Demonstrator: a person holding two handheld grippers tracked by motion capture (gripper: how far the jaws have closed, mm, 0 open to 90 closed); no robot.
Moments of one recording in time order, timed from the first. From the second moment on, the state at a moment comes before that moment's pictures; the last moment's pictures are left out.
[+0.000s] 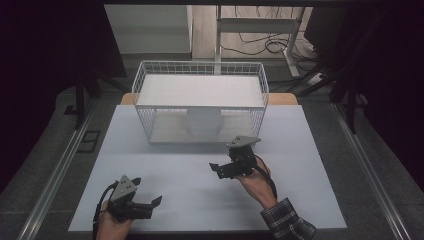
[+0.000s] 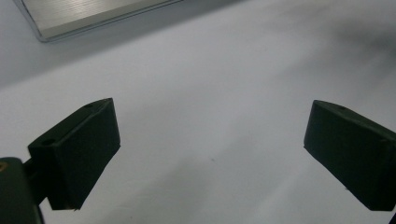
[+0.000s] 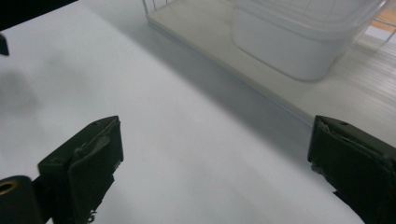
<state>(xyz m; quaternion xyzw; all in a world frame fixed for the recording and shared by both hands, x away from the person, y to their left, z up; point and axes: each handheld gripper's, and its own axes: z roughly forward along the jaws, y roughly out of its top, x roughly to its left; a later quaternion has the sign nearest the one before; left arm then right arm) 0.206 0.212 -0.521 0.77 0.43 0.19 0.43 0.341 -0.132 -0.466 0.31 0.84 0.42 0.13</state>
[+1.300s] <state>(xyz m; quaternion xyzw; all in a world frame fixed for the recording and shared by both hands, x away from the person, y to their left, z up) 0.194 0.239 -0.528 0.77 0.45 0.19 0.42 0.241 -0.267 -0.496 0.40 0.81 0.39 0.19</state>
